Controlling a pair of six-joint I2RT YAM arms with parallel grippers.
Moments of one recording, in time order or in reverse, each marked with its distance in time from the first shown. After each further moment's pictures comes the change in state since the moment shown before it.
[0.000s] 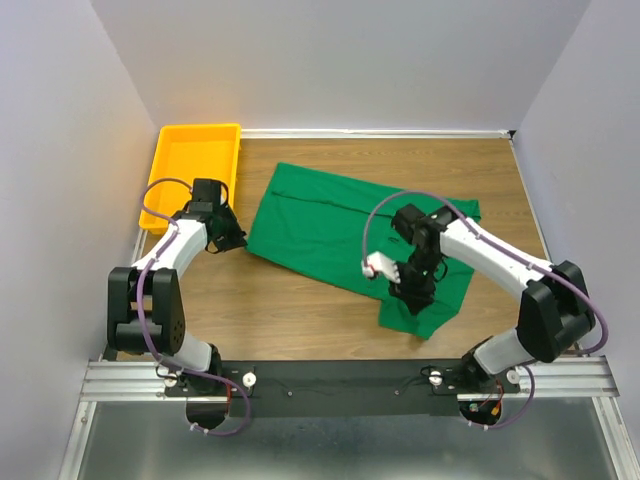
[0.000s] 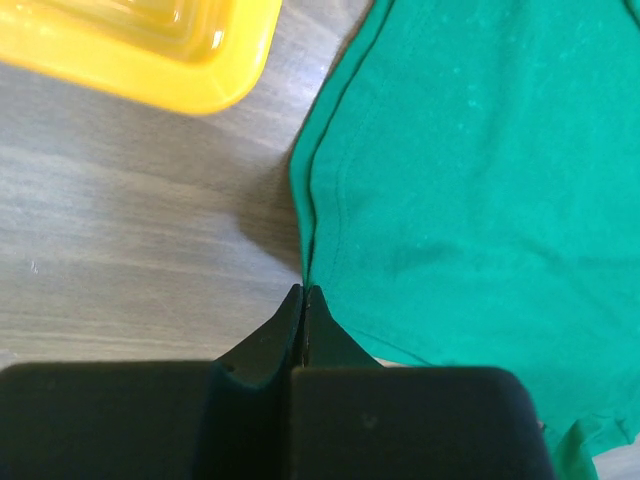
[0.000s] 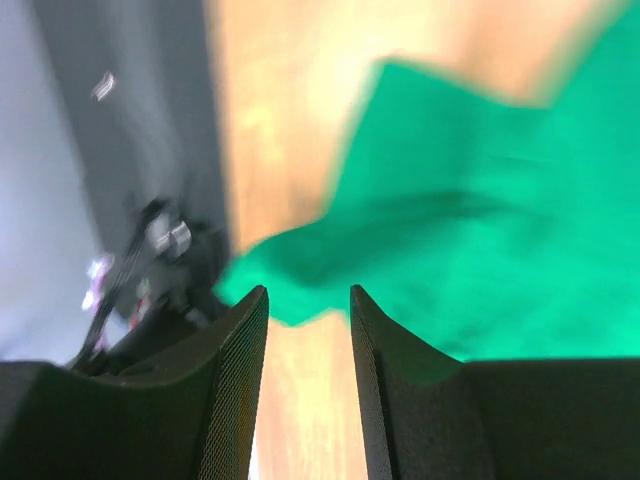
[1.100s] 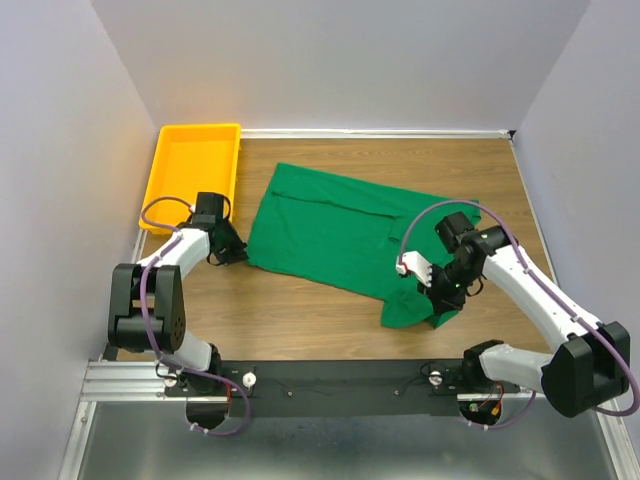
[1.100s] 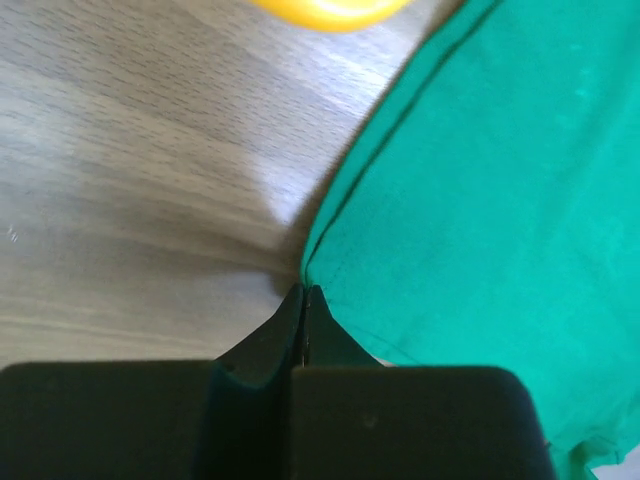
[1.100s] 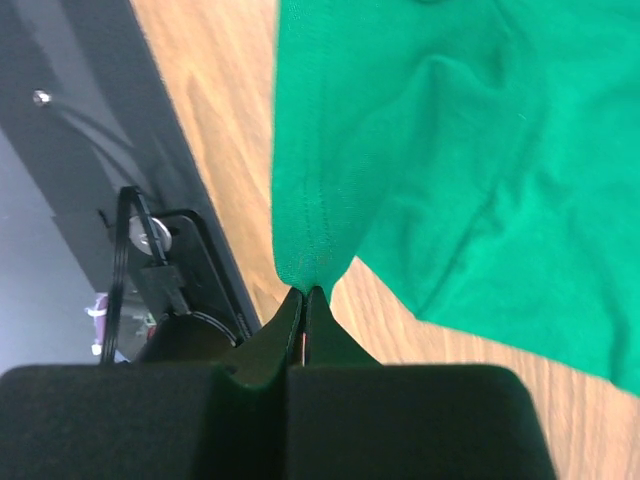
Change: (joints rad) left arm 0.000 0.043 -0.108 0.065 -0.016 -0.098; right arm -0.237 -0.298 -0.155 0.055 0.039 0.103
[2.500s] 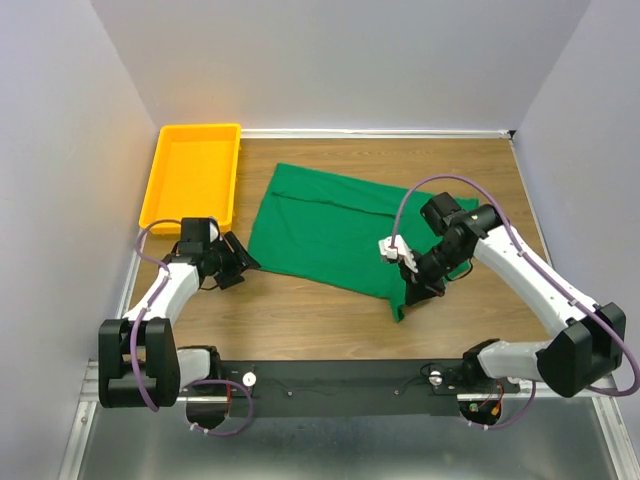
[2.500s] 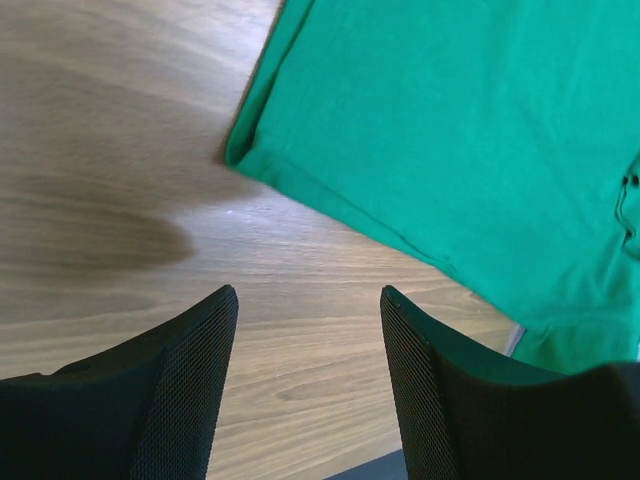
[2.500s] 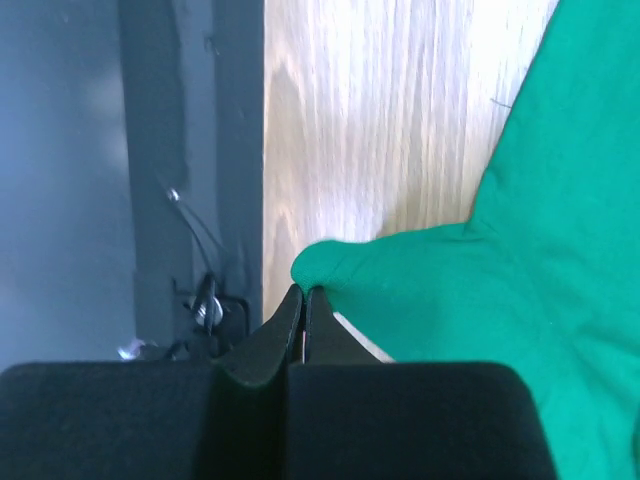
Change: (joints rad) left arm 0.058 -0.317 -0.230 0.025 0.243 0.022; right arm 0.093 0.106 0.226 -0.080 -0.317 -0.111
